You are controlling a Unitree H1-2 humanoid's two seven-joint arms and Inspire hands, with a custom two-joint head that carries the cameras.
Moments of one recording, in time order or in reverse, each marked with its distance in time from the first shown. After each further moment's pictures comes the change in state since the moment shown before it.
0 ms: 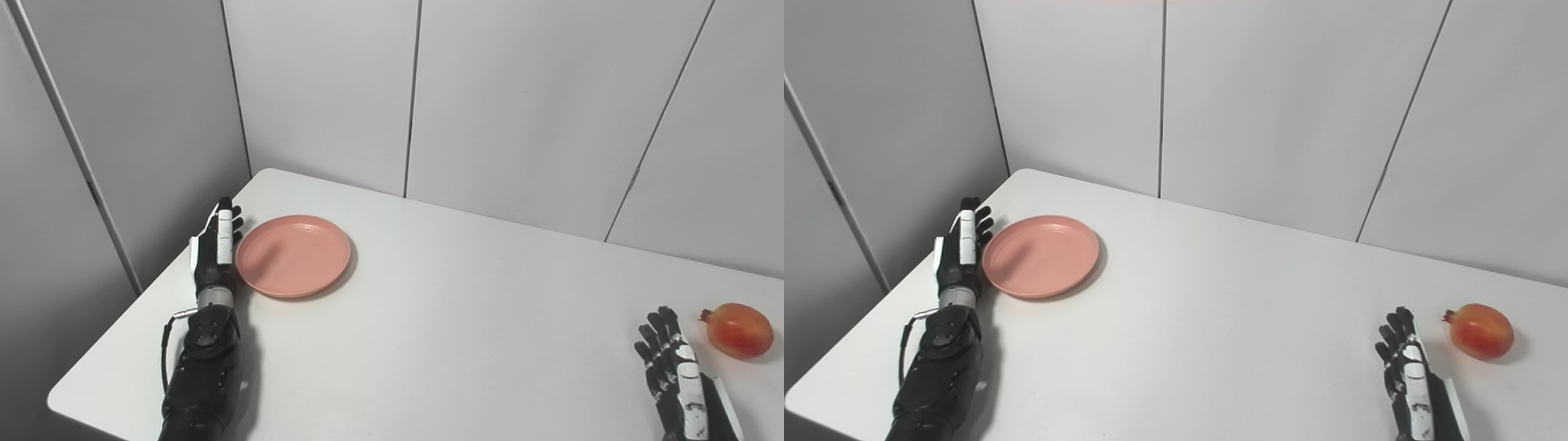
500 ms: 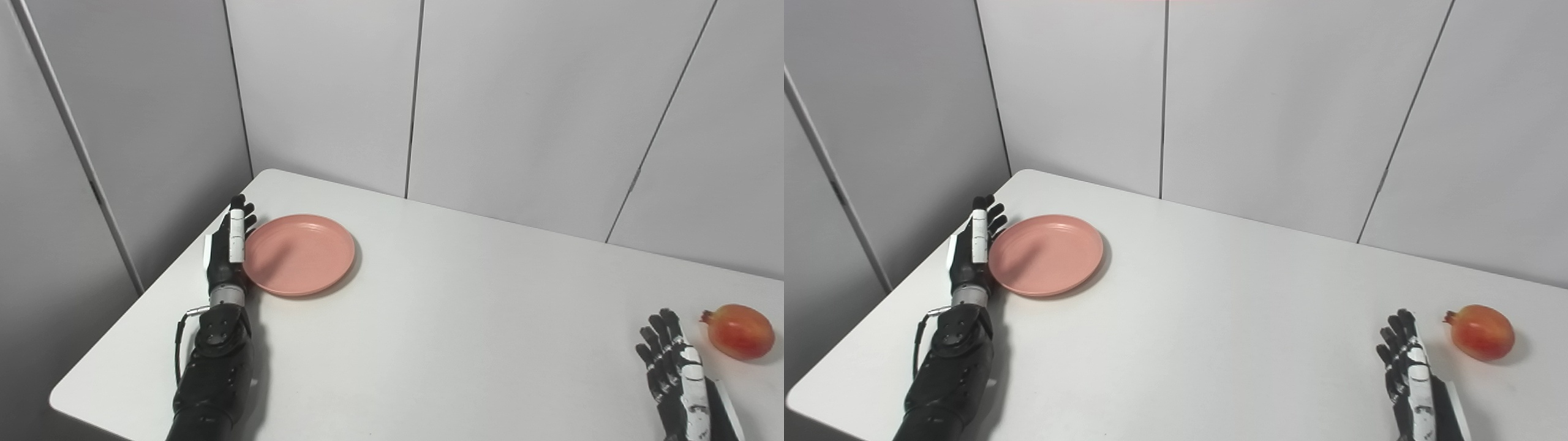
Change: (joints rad) left arm -0.042 -0.035 -0.015 0.051 -0.045 -0.047 -0.033; right arm -0.003 0.000 -0.003 0.006 0.010 0.001 -0.001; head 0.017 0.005
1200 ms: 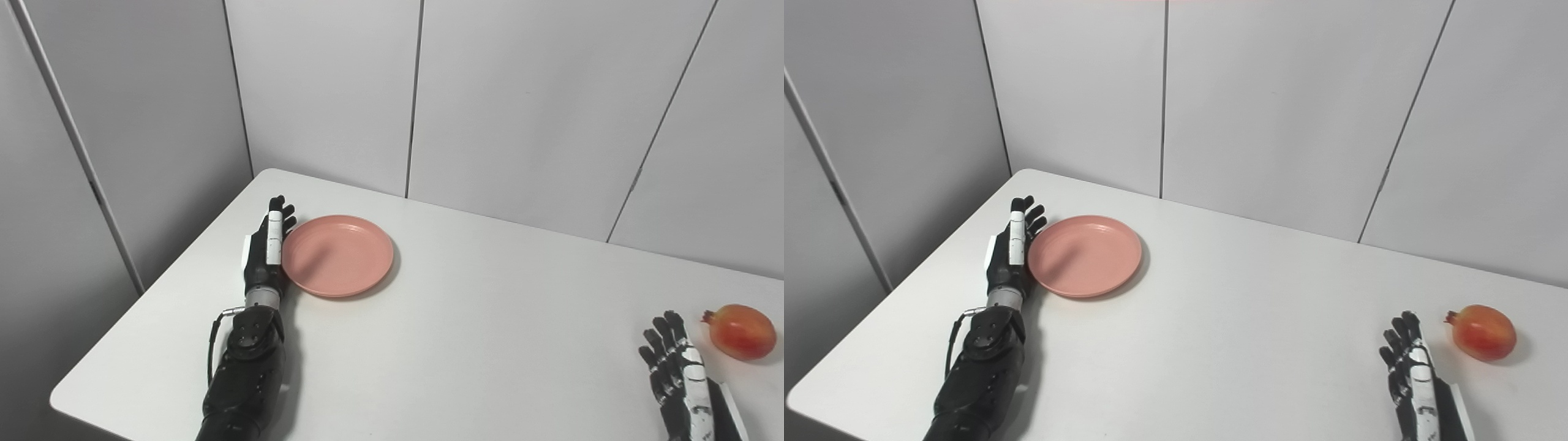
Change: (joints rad) left arm 0.018 -0.046 -0.080 -0.093 0.007 0.076 -0.001; right arm 0.004 0.000 -0.003 -0.011 0.011 0.020 -0.006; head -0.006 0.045
